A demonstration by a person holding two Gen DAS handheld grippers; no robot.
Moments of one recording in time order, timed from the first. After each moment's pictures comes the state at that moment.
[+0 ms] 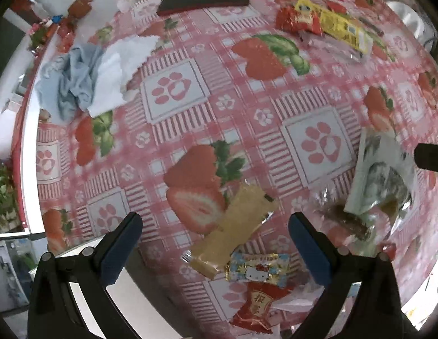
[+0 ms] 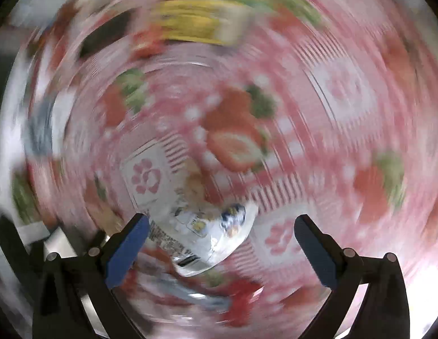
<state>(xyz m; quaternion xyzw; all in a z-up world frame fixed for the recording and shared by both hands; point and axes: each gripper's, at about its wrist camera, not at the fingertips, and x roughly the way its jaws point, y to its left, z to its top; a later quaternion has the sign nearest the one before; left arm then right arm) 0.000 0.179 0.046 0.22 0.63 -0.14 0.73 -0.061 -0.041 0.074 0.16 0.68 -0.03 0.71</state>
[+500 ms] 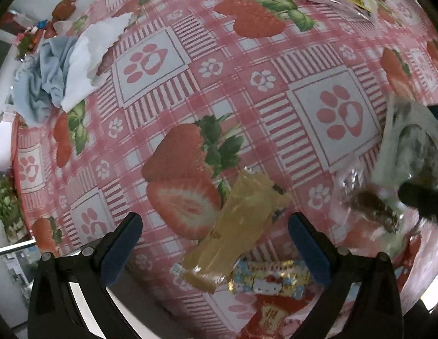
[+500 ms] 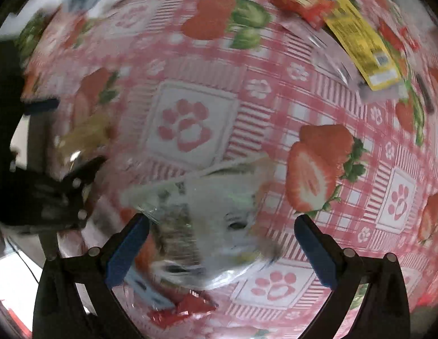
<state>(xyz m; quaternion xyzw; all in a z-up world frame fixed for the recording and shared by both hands) 0.011 0.170 0.000 0.25 0.65 -0.14 0.70 -0.019 0.036 0.004 0.02 0.74 0.07 0.67</state>
